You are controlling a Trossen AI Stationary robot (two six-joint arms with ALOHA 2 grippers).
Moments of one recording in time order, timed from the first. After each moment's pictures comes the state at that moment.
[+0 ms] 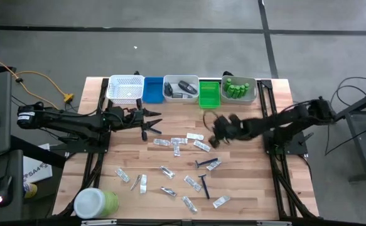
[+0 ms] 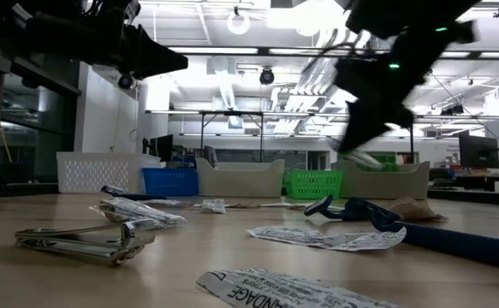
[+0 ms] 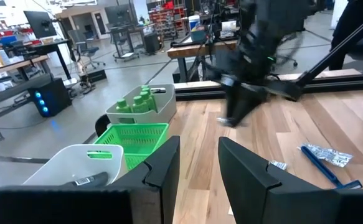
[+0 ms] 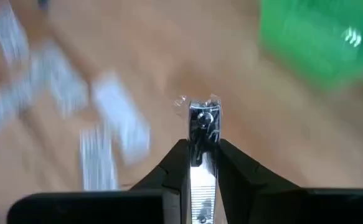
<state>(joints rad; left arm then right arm) 0.08 0.93 0.34 0.59 -0.16 0.15 0.06 1.41 0.74 -0.32 0.46 0.71</state>
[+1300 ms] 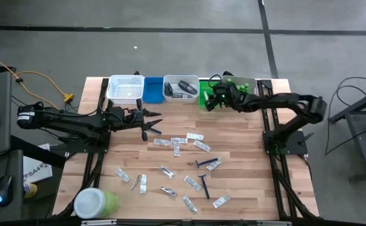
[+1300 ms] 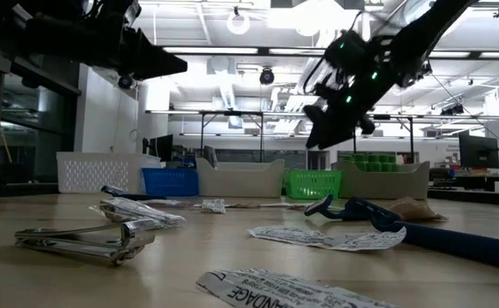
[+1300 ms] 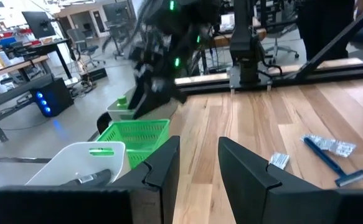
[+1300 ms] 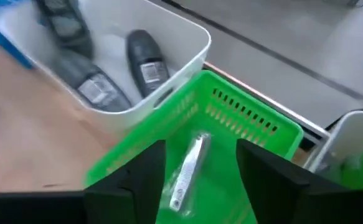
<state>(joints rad) 0.08 0.93 0.34 0.56 -0.16 0.18 -0.47 1.50 0.74 0.12 0.35 0.24</state>
